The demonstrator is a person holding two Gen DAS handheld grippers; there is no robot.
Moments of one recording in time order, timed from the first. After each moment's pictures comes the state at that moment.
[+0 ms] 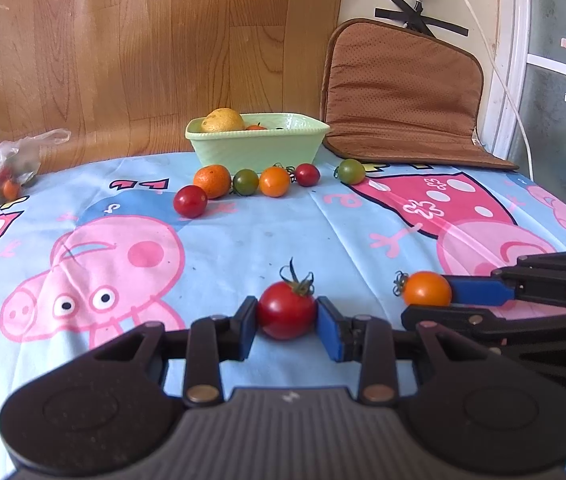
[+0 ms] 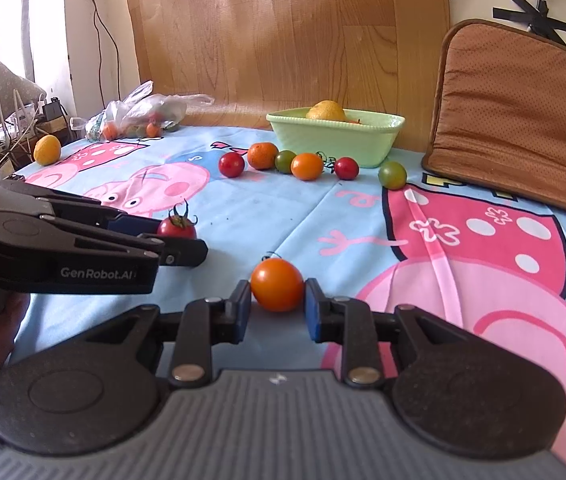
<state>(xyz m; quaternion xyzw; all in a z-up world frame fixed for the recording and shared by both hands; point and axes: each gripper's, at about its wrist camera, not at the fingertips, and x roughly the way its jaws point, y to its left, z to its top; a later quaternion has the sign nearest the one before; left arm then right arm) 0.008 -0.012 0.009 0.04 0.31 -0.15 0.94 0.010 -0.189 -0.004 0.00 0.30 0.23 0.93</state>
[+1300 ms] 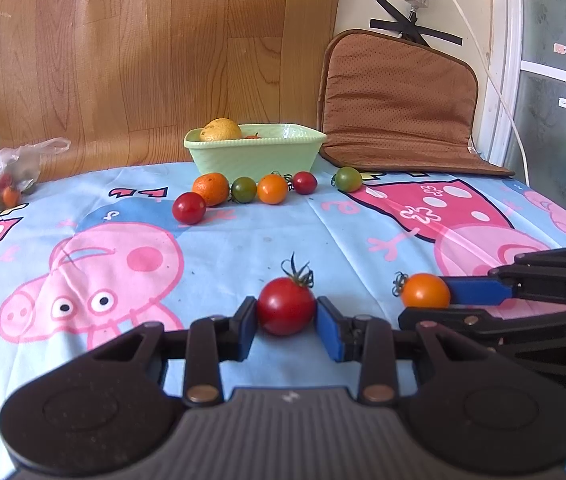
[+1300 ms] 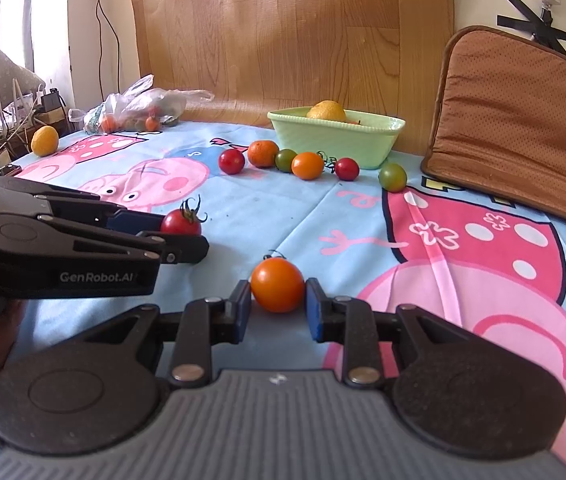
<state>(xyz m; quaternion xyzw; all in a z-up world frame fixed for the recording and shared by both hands) 0.003 -0.010 0.006 0.04 0.29 -0.16 0.94 0.008 -0.182 -0.005 -0.02 0.30 0.22 0.93</state>
